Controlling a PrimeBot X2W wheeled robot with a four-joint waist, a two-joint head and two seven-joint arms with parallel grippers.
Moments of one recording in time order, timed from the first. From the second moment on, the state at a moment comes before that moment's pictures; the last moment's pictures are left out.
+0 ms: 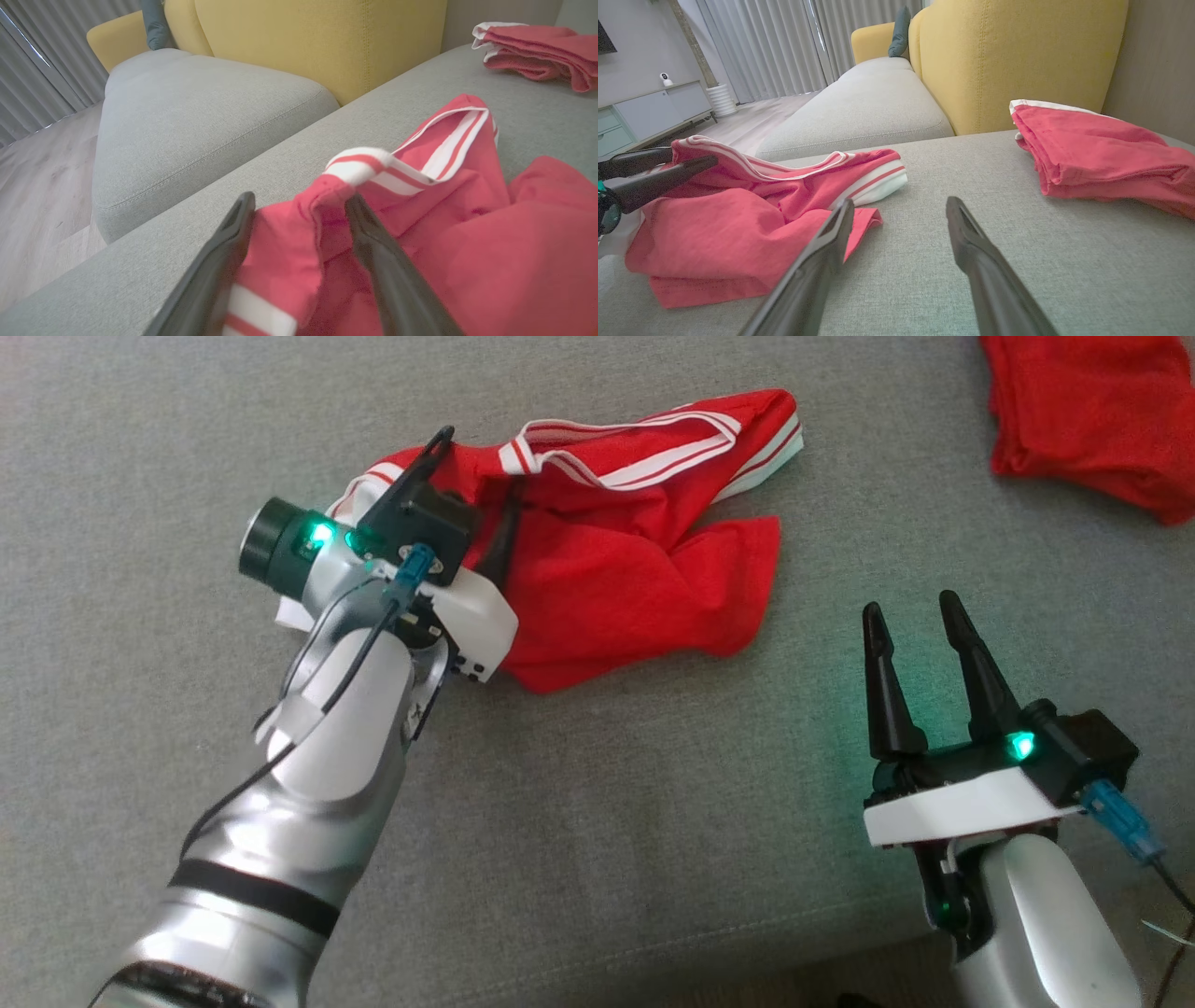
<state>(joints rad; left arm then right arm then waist) -0.75 0.06 -0.50 0.70 0.03 0.03 -0.21 -0.18 -0.05 0.13 0.19 0.19 0.12 -0.25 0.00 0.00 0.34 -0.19</state>
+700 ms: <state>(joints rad) -0.83 0.24 -0.18 0.76 -0.21 0.17 -0.23 -0.18 -0.05 0.12 0.19 0.19 0.12 -0.25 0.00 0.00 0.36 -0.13</state>
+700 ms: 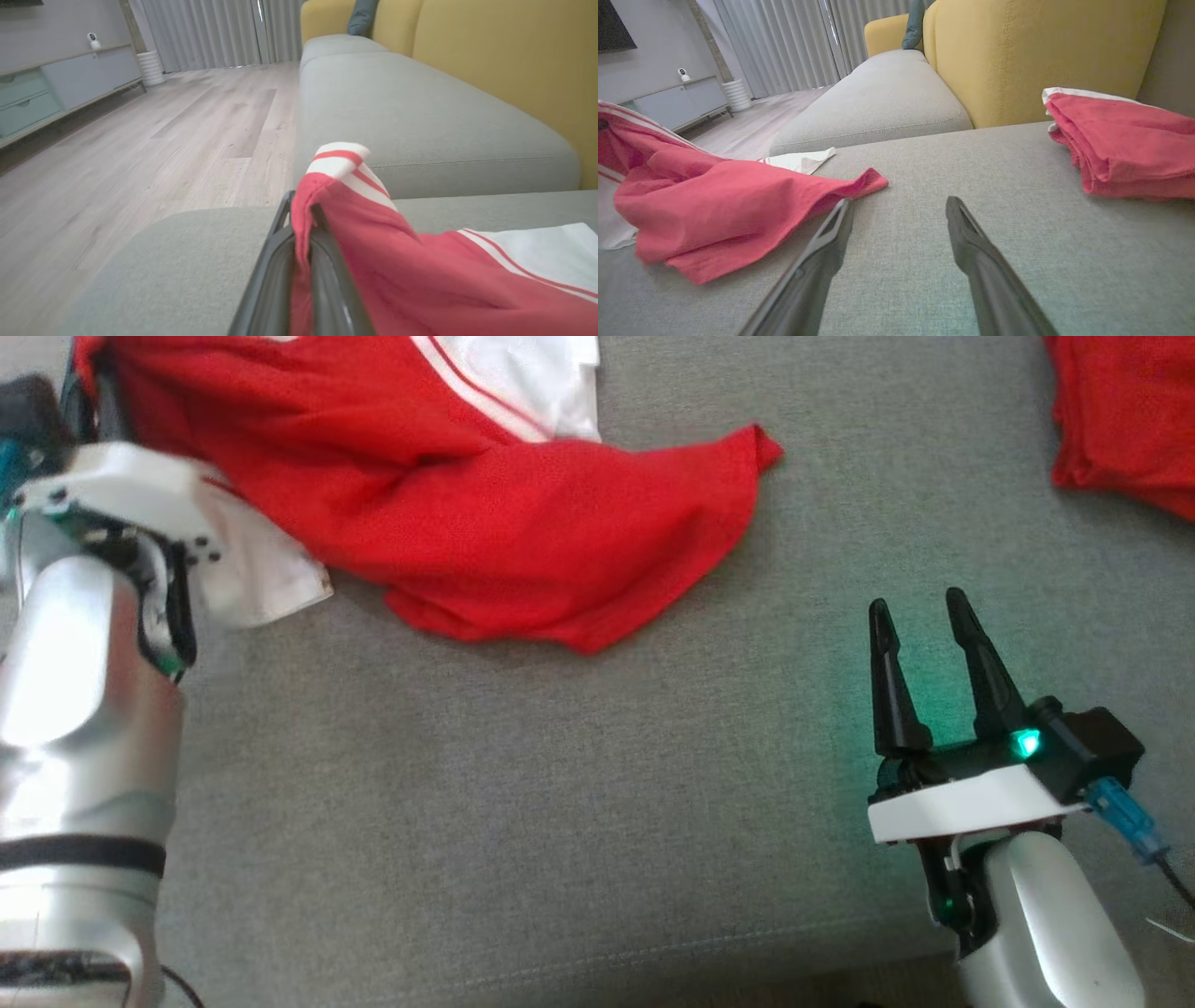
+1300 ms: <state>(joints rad) -0.58 0.24 -0.14 0.63 -0.29 0.17 -0.24 -0.18 -0.05 0.13 0.23 0.17 0.12 -0.25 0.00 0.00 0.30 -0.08</state>
